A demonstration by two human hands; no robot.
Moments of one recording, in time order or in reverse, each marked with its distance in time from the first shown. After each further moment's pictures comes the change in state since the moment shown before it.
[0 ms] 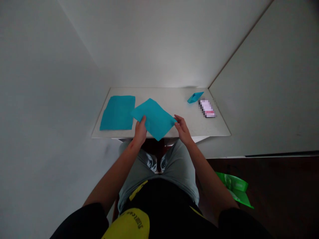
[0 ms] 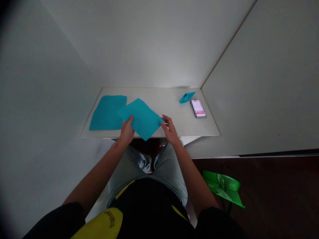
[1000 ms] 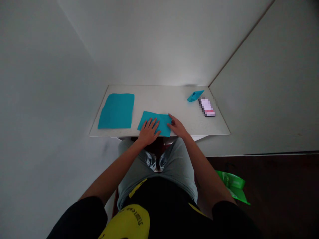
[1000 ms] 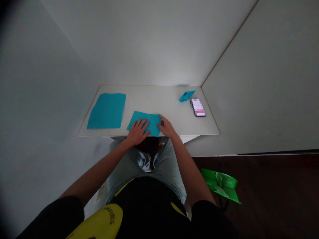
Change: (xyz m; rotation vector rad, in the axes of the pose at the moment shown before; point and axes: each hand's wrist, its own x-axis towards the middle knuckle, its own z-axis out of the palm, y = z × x) left_hand -0.011 -0.027 -0.013 1.303 -0.572 0.627; right_hand 0.028 0.062 0.003 -0.121 -0.246 0.129
